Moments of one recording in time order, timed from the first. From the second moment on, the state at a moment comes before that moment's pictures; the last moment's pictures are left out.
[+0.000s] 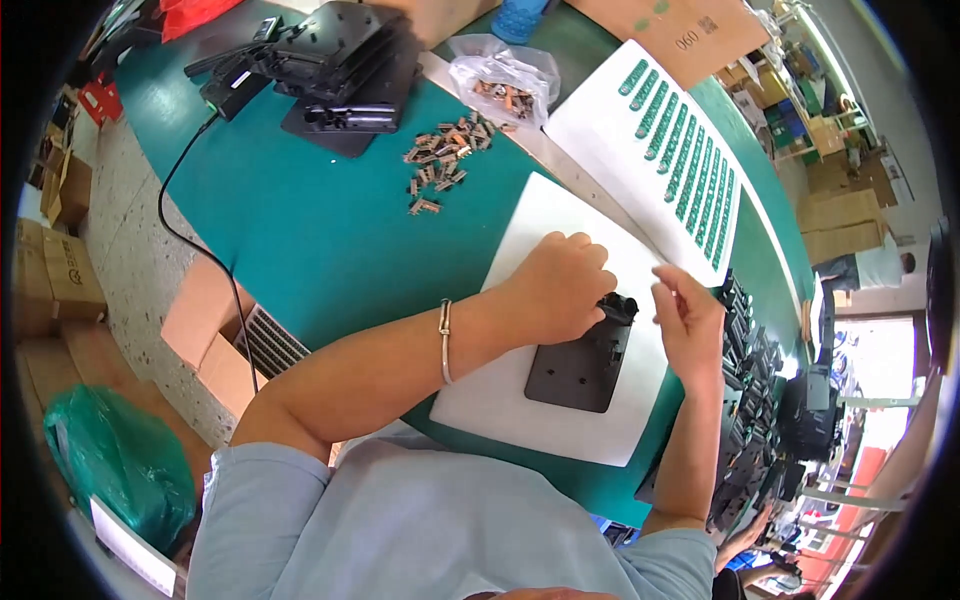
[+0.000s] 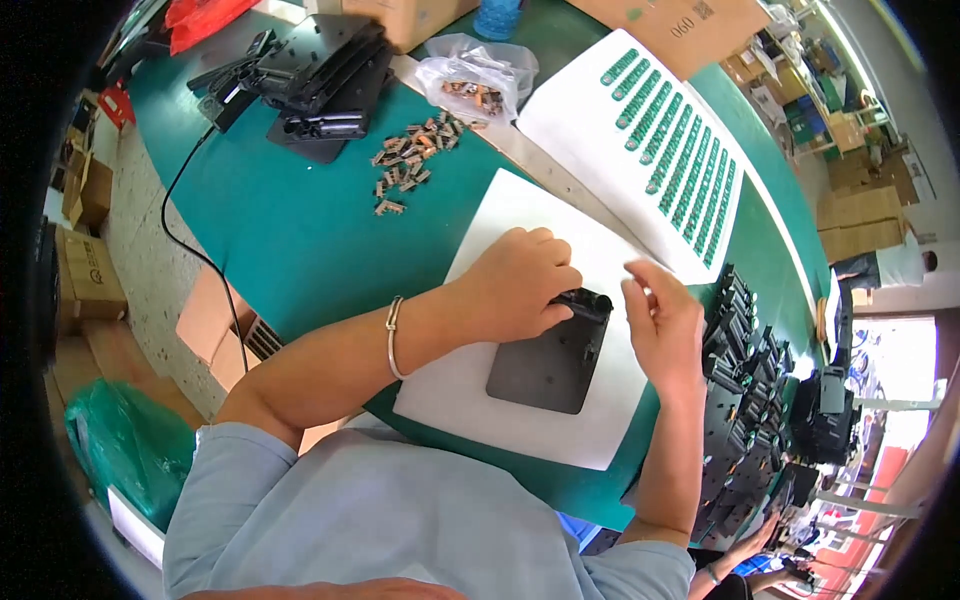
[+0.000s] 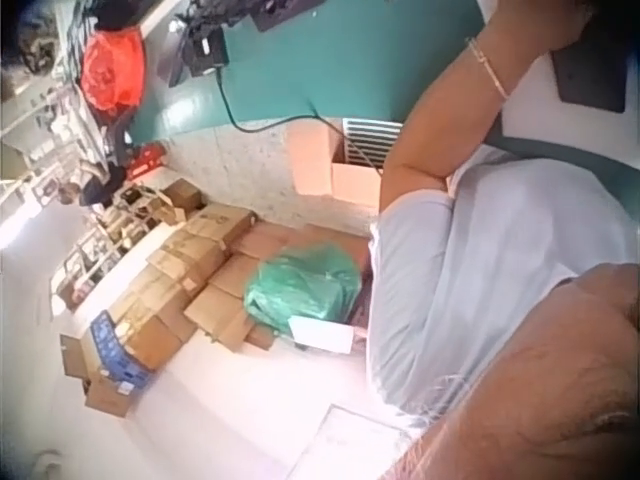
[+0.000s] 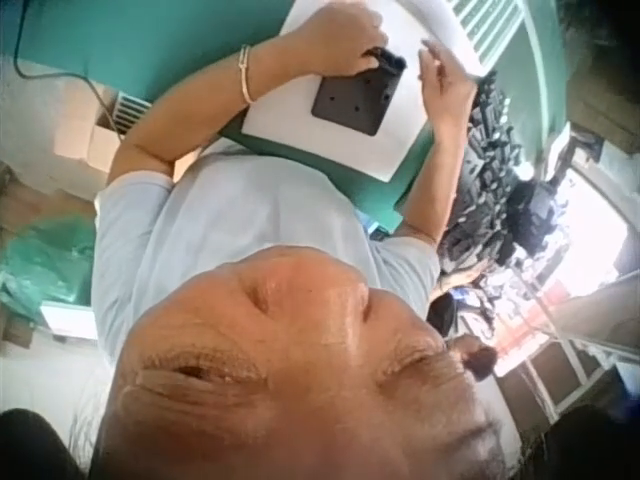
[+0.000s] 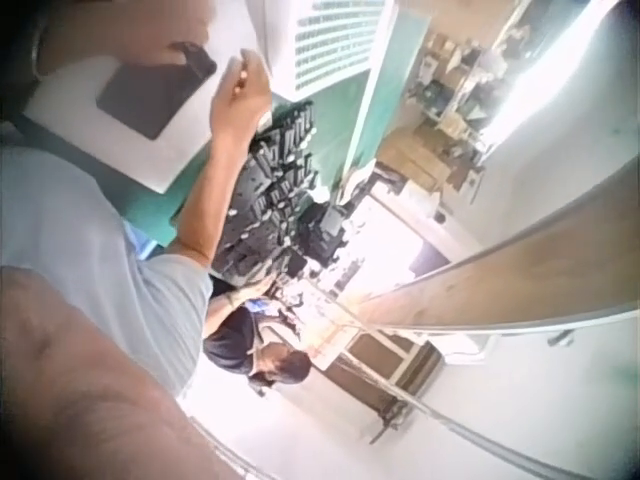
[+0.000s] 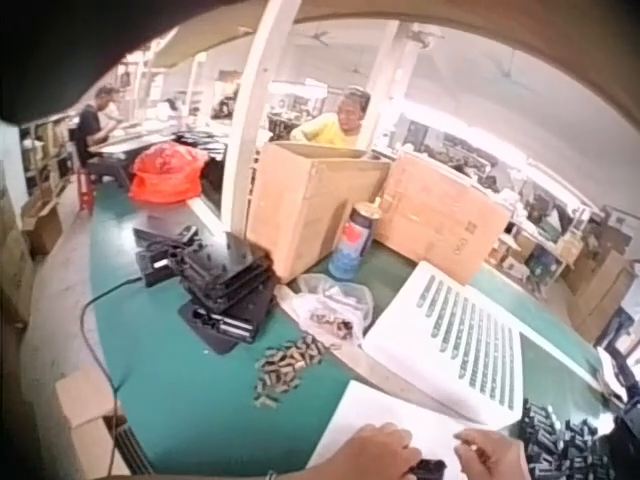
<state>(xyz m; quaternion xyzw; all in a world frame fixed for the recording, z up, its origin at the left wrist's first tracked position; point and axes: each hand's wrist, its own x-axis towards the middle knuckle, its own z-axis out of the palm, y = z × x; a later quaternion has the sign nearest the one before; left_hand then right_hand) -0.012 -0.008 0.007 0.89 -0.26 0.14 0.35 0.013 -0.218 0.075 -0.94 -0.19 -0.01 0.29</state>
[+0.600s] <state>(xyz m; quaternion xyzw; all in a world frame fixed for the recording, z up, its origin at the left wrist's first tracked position) -0.009 -0.011 0.005 0.90 -0.25 0.12 0.34 0.231 0.017 0.070 -0.93 -0.32 -0.05 0.16</state>
